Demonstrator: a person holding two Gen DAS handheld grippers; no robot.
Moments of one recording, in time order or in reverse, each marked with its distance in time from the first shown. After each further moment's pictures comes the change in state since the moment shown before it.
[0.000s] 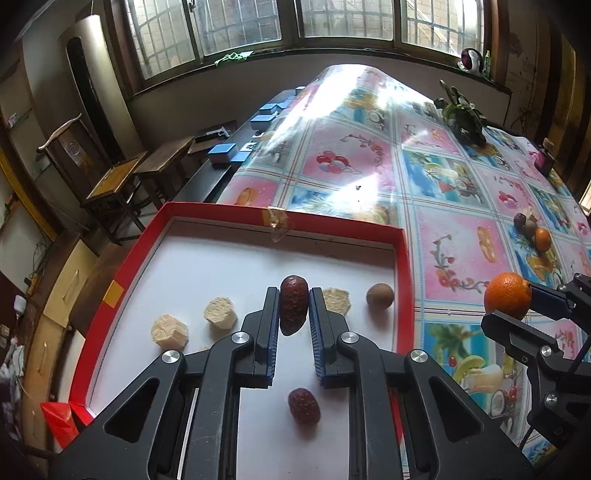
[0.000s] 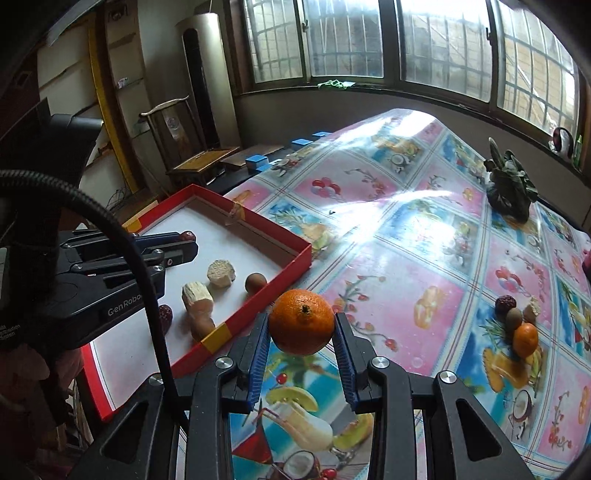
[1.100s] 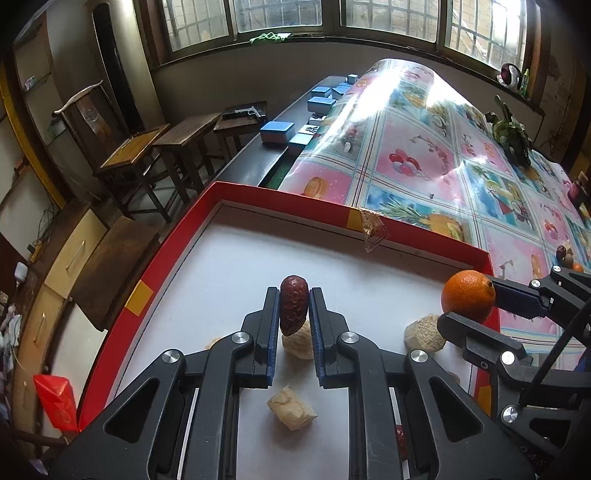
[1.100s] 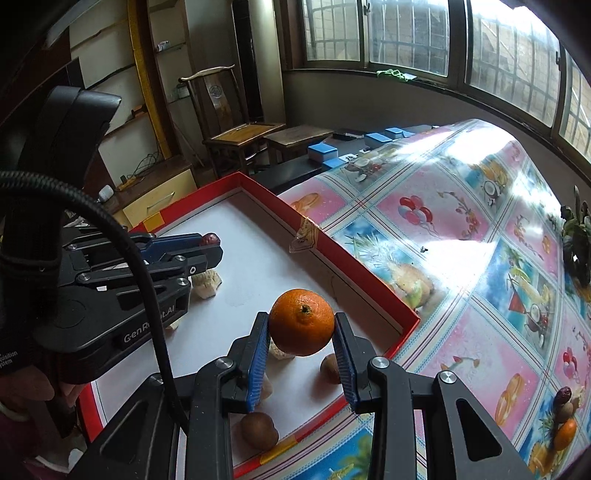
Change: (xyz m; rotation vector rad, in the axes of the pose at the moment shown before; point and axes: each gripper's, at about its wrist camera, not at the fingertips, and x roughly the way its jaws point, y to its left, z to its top) left arm 0.038 0.063 0.009 -0.110 0.055 0.034; right arm 0.083 0.059 0.057 -0.145 0.084 0.105
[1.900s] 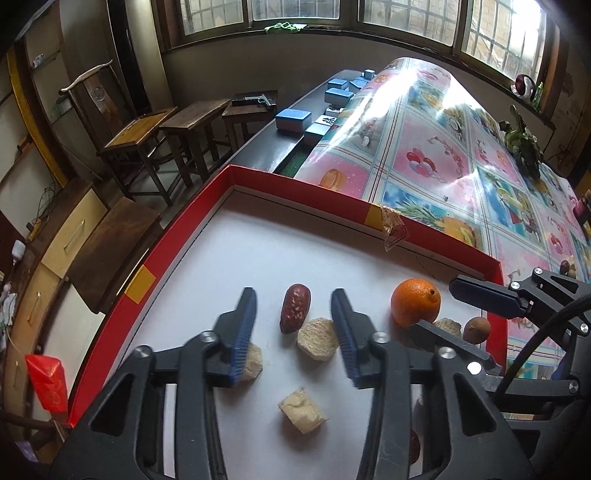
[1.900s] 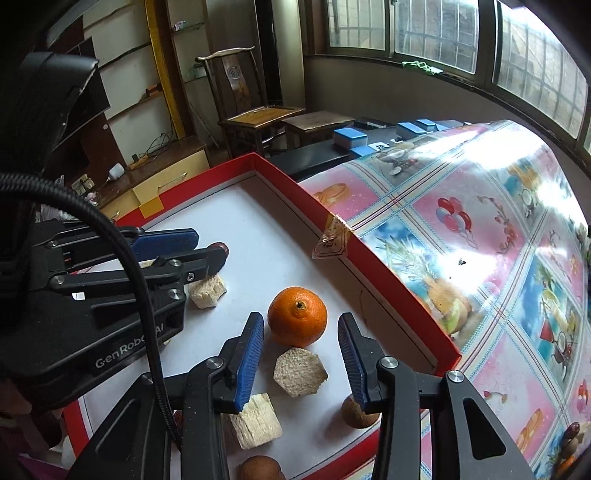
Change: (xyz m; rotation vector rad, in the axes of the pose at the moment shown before) left arm 0.006 0.013 0.002 -0.070 0.028 -0.011; right arm 0.036 0.008 0.011 -0.067 0.048 0.038
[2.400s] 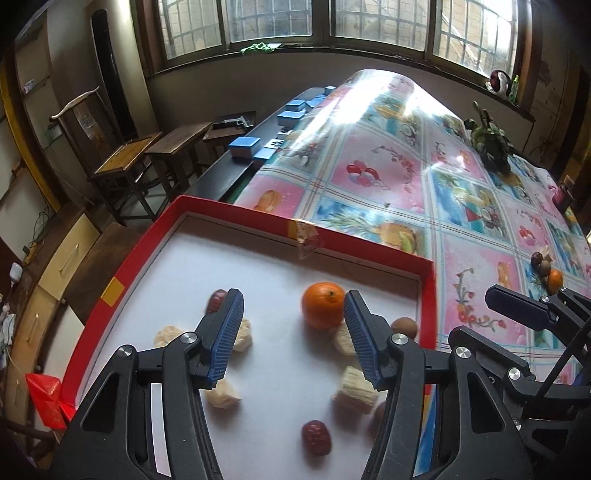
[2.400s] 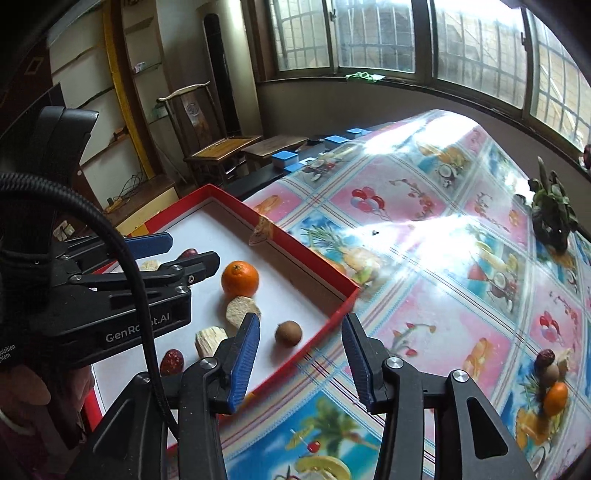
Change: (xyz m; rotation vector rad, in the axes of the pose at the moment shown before) left arm -0.030 -0.065 -0.007 0.077 -0.066 -0.027; right arm -0.077 -0.038 -0.049 0.166 -0.095 -0.091
